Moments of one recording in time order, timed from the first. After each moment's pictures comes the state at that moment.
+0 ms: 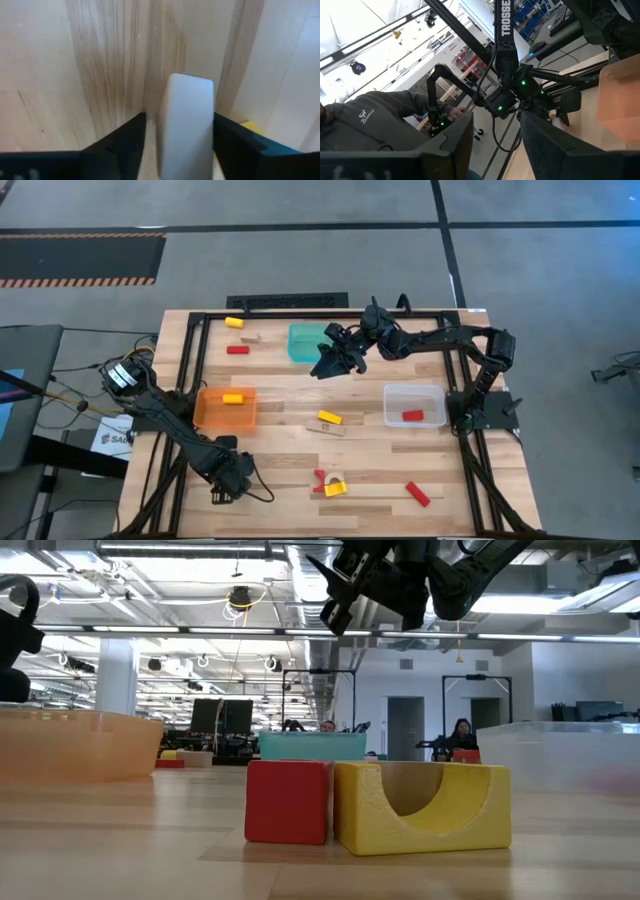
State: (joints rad) left arm -0.76 1.62 0.85 -0.74 0.08 -0.83; right arm -0.35 1.75 1.07 0.89 -1.06 0.91
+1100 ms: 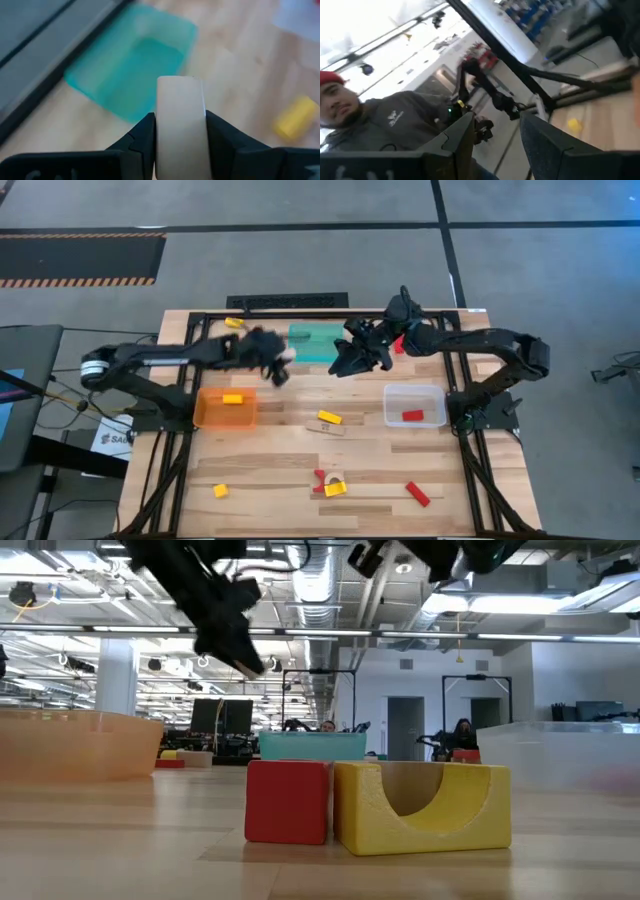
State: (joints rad) left arm 0.29 1.30 0.87 -0.33 -0.20 -0.15; right arm -0.32 1.48 1.08 0.63 -1.03 0.92
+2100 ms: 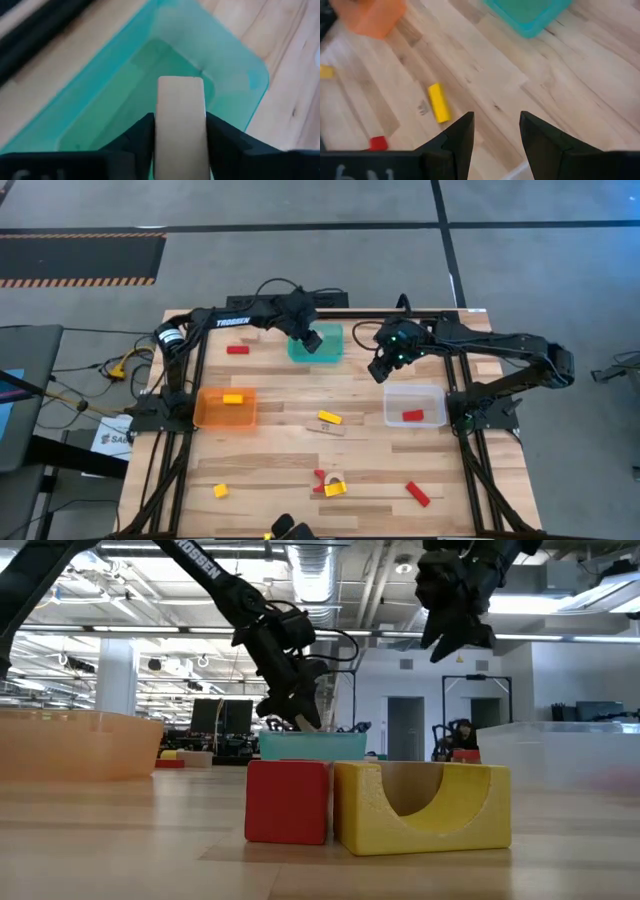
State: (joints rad) left arm 0.59 1.93 1.40 -0.44 0.22 -0.17; right arm -0.29 1.27 1.07 -0.74 -0.09 0.55
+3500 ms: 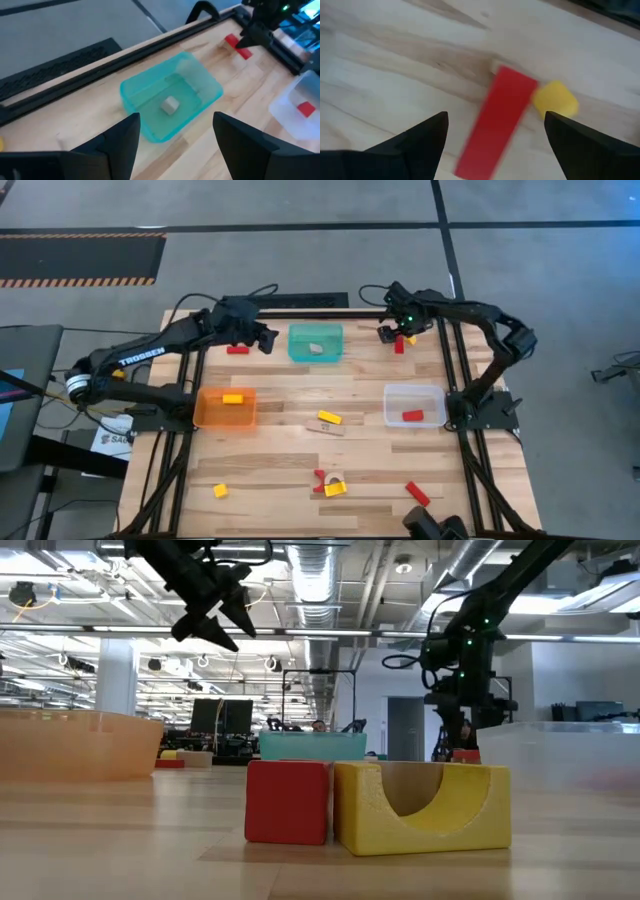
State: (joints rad) left arm 0.51 1.14 0.97 -0.48 -0.09 -0.44; right arm -0.87 1.66 1.07 -0.75 0.04 0.36
